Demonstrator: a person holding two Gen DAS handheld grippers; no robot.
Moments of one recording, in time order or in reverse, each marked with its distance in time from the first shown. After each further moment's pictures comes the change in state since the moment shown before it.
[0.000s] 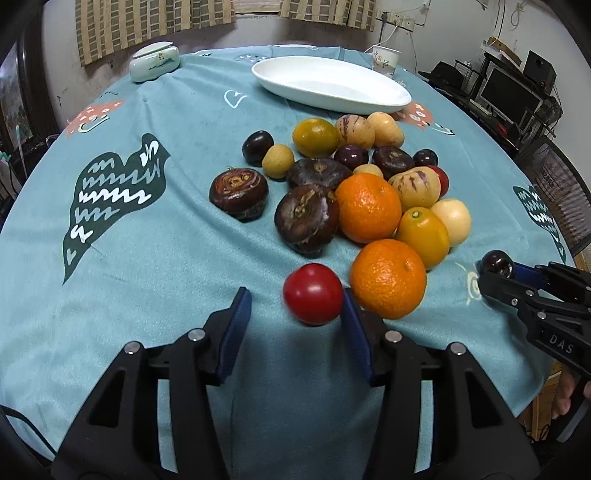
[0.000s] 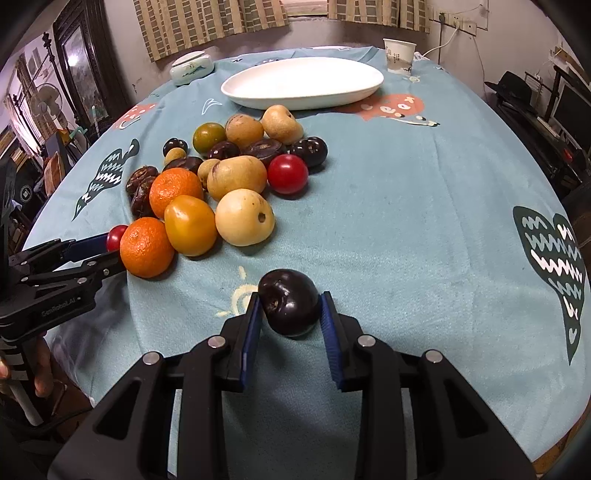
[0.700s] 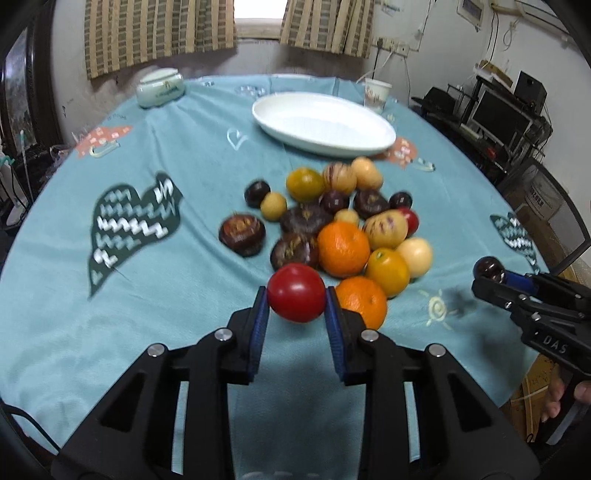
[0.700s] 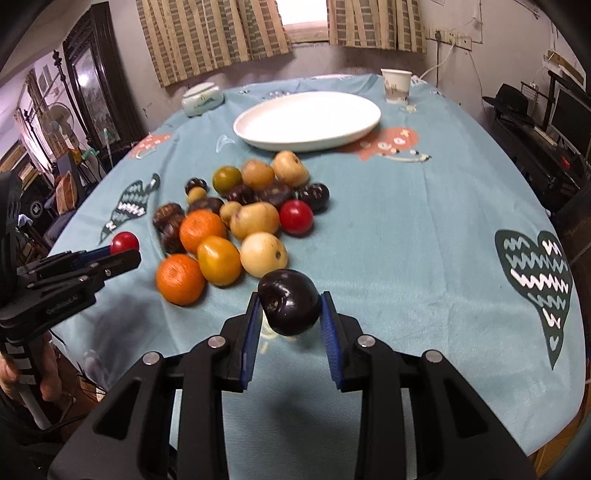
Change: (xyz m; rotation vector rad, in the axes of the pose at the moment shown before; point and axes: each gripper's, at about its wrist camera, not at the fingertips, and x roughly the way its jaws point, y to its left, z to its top) left arm -0.051 -0.002 0.015 -0.013 -0.103 -0.032; right arm -0.042 0.000 0.010 0.010 -0.099 0.048
